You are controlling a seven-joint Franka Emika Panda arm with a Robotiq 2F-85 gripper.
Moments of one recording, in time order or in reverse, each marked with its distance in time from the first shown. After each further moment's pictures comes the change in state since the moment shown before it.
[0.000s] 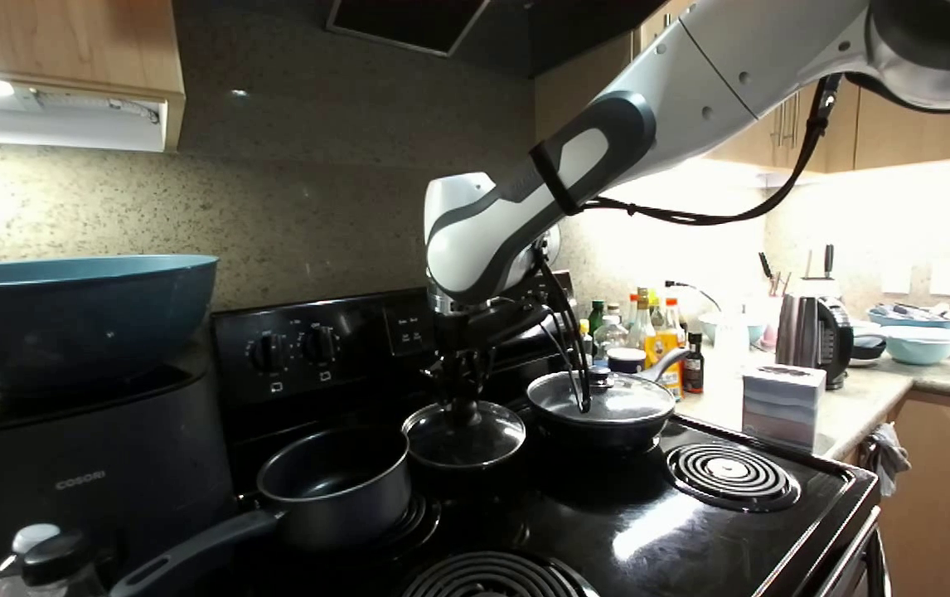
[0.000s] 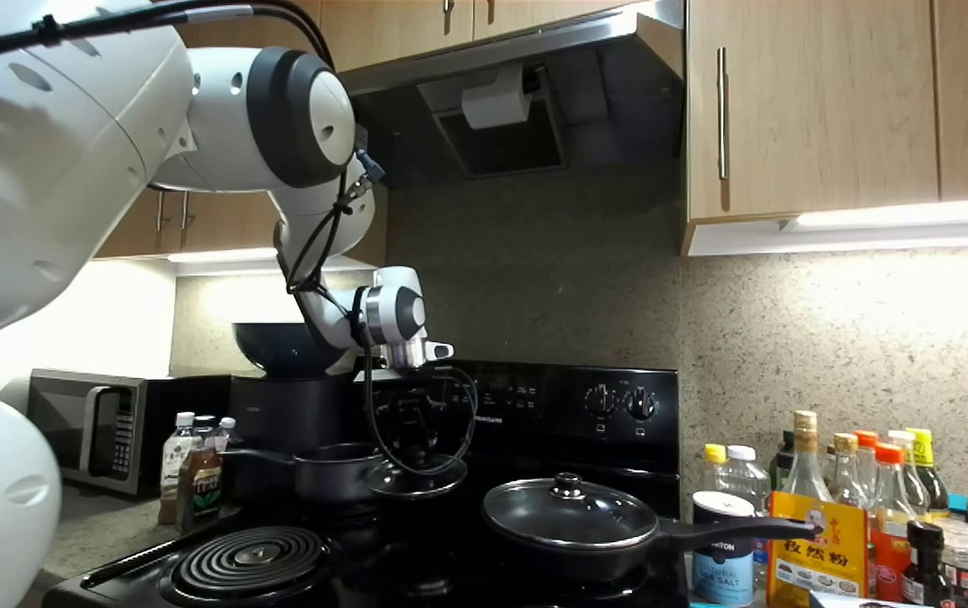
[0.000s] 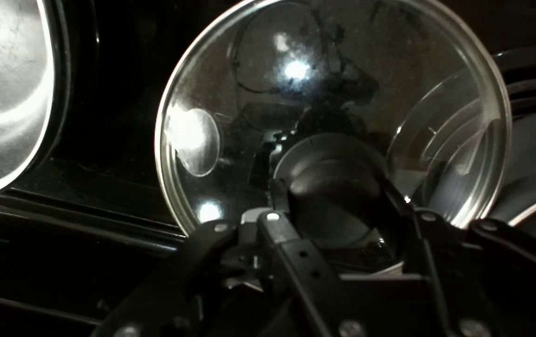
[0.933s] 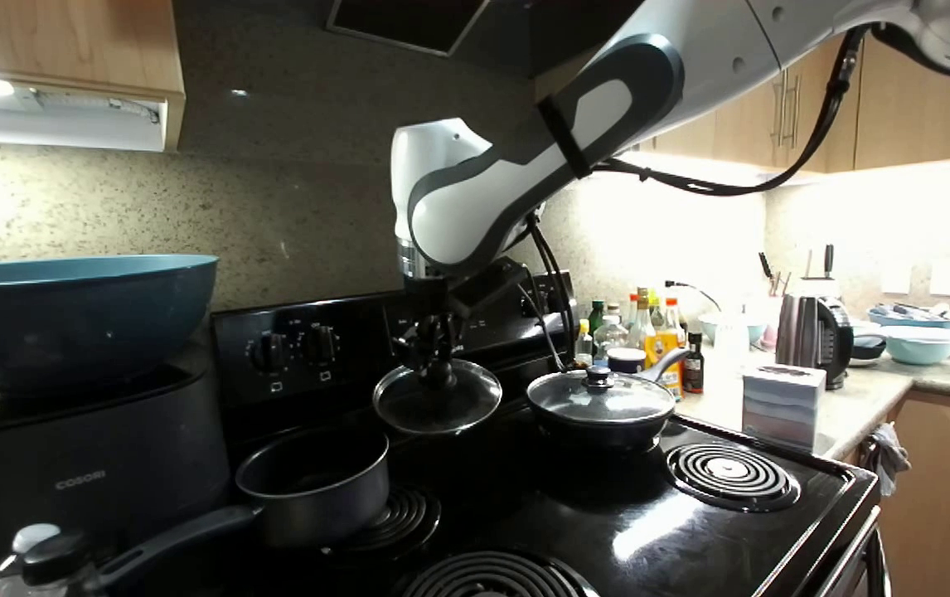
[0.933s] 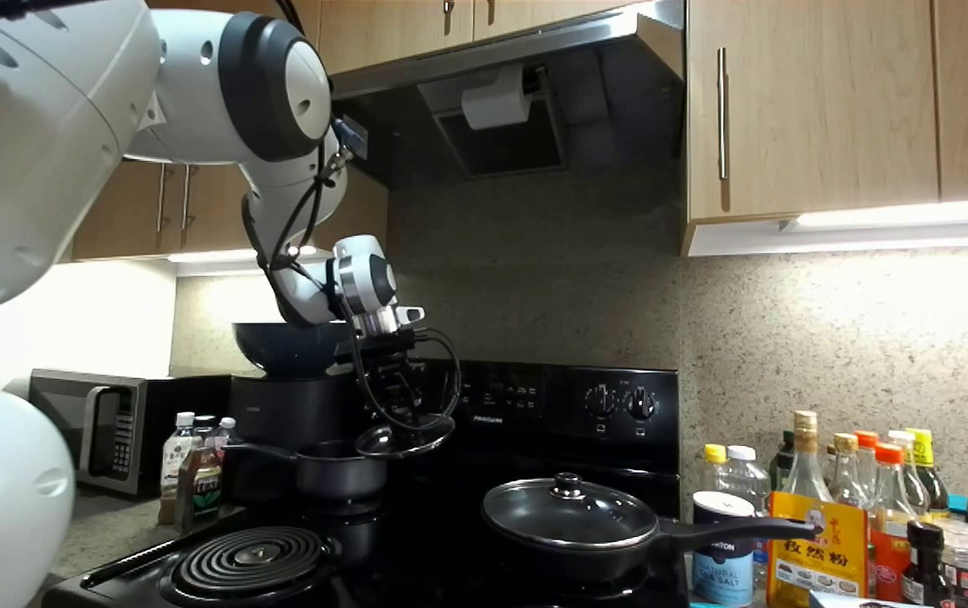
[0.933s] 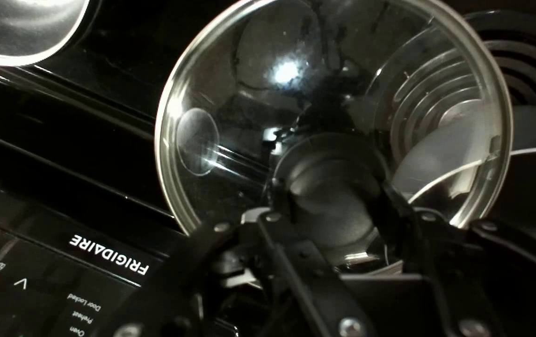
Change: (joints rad) arm 0.065 -0.082 0.013 0.000 -0.168 0.011 0.020
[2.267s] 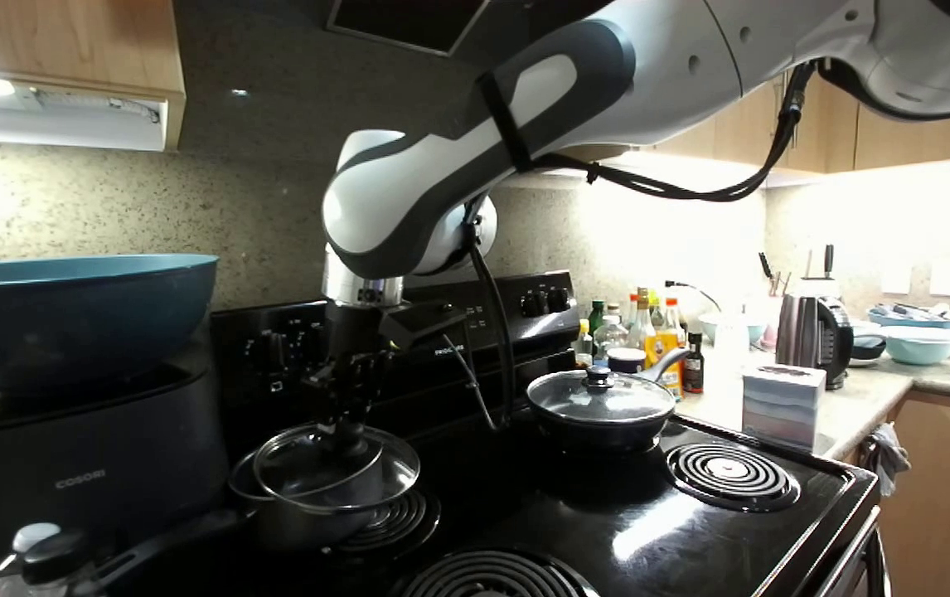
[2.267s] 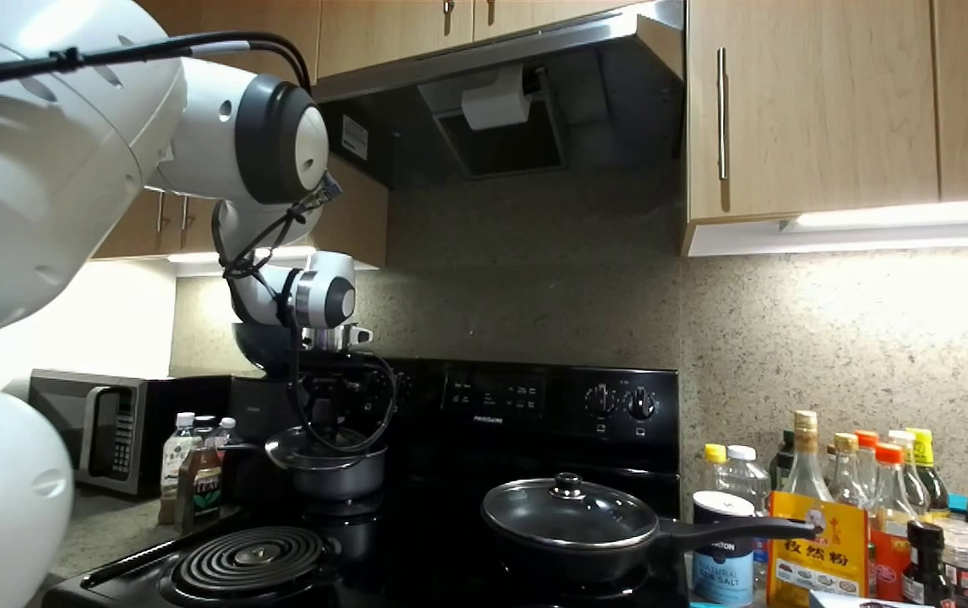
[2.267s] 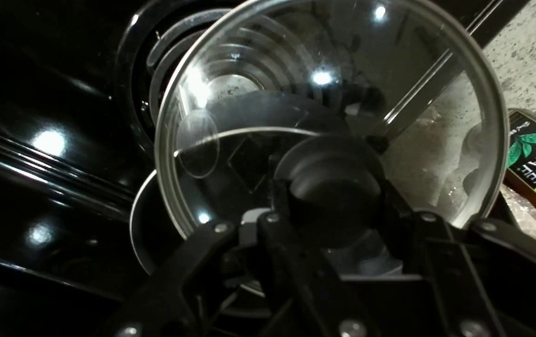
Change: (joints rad) arm -0.005 0.095 0.177 0.069 0.282 0.005 -0.239
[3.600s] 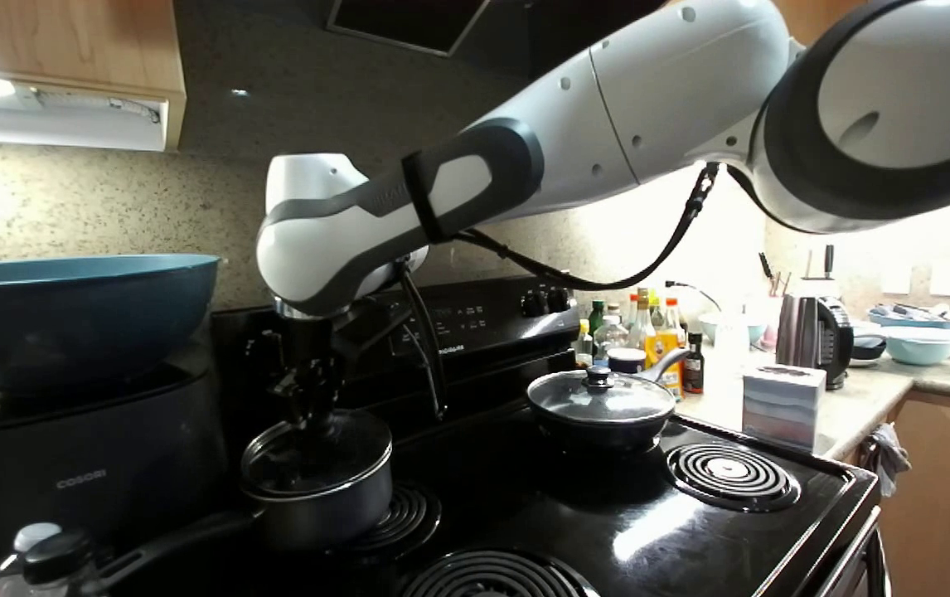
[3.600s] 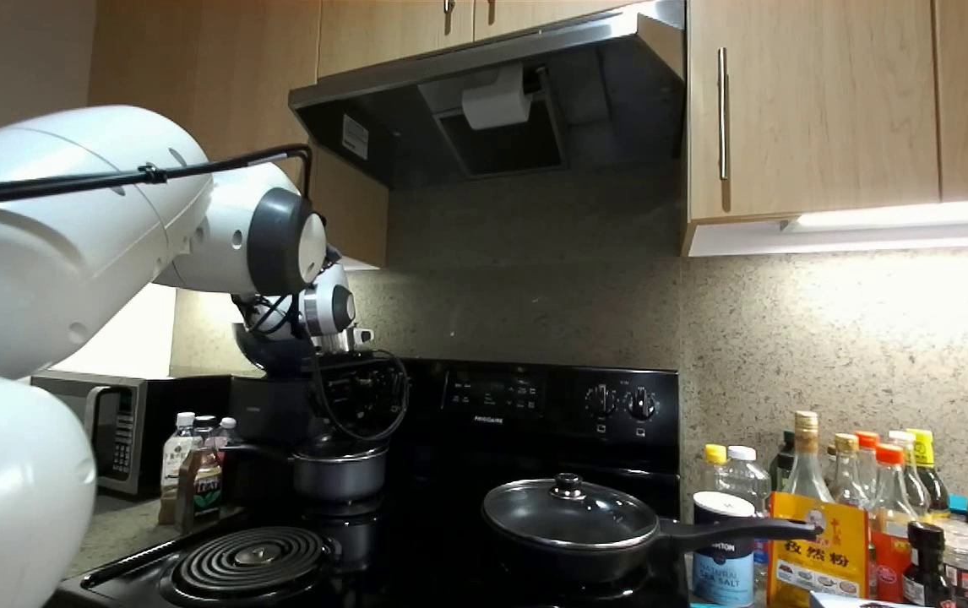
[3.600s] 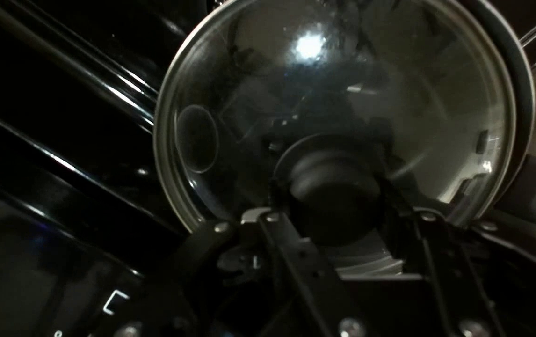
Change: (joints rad) arm 0.127 0.301 -0.108 0.478 -0.177 -0.163 0.013
